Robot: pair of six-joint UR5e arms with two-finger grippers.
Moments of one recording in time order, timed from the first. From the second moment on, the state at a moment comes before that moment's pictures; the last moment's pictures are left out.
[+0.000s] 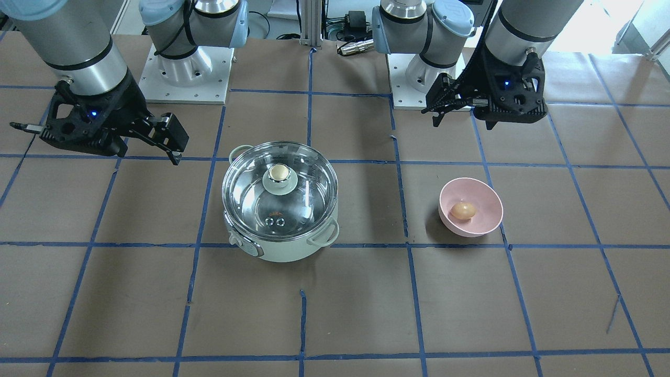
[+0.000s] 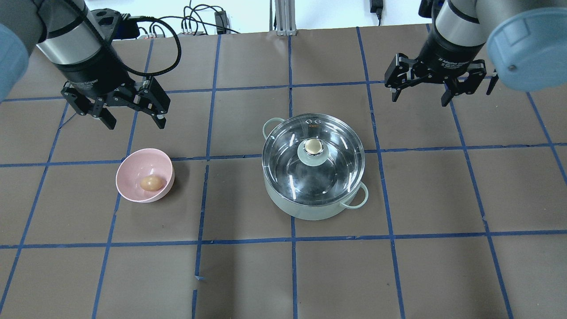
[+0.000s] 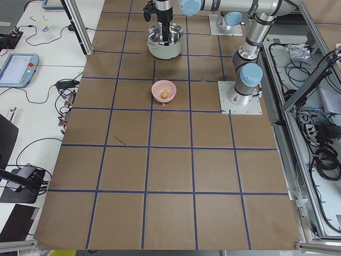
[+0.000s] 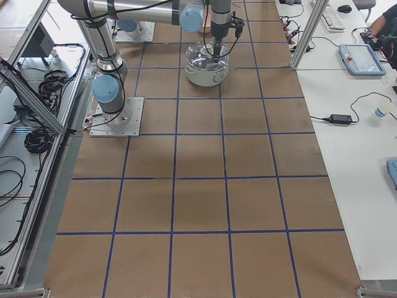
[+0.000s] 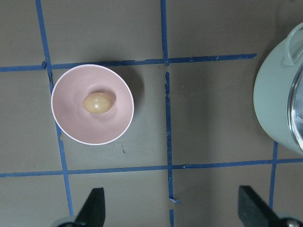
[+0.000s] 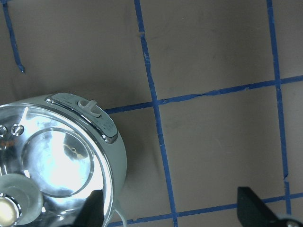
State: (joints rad) left arm -1.53 -1.55 -1.57 -1.70 1.58 0.09; right arm 1.56 -1.53 1.62 -1.68 -1.56 0.15
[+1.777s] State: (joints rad) left arm -1.33 -1.60 -1.98 -1.19 1.62 0.88; right arm 1.87 -1.39 1.72 -1.94 -1.51 0.51
